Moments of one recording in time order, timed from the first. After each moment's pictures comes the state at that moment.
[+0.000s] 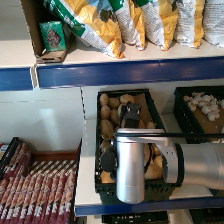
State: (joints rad) right arm -1.40 -0.51 1.32 -1.79 -0.61 1.47 -0.18; left arm 0.08 0.22 -0.35 -0.32 0.27 0.20 -0.01
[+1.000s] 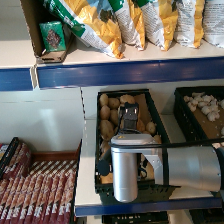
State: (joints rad) right arm -1.41 -0.42 1.45 -1.60 -0.44 1.52 -0.13; left arm 0.08 0.22 -0.35 -0.32 0.27 0.20 -0.01
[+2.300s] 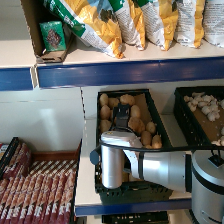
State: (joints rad) right arm -1.41 -0.19 1.48 -1.15 -0.43 1.38 -0.08; left arm 0.08 0.22 -0.35 -0.32 0.27 0.20 -0.01
